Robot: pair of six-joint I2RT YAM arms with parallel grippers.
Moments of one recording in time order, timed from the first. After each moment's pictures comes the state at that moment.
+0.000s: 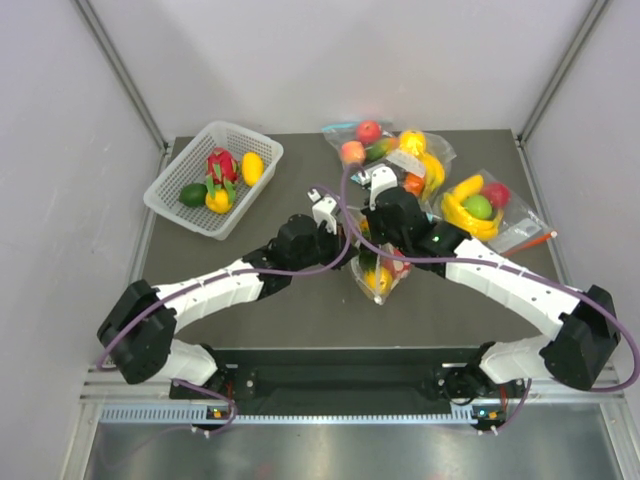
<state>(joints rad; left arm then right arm) -0.81 1.40 0.82 0.24 0.15 -0.48 0.80 1.32 1.10 -0.34 0.33 0.13</state>
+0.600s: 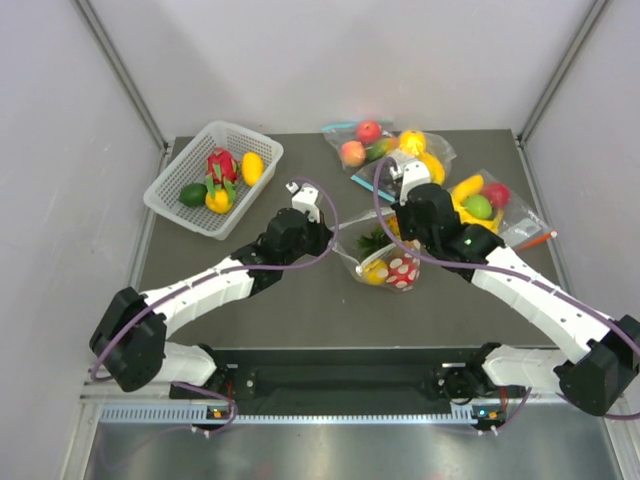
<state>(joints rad) -0.75 1.34 0.83 0.12 -0.11 -0.39 0.68 1.17 1.07 -0.43 0.38 0.07</state>
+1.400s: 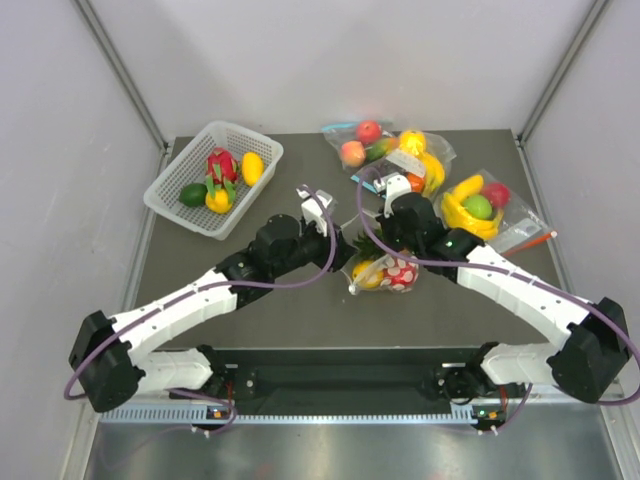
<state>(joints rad) -0.84 1.18 0.85 0.06 0.08 -0.31 0.72 1.25 0.99 -0.38 0.25 0.14</state>
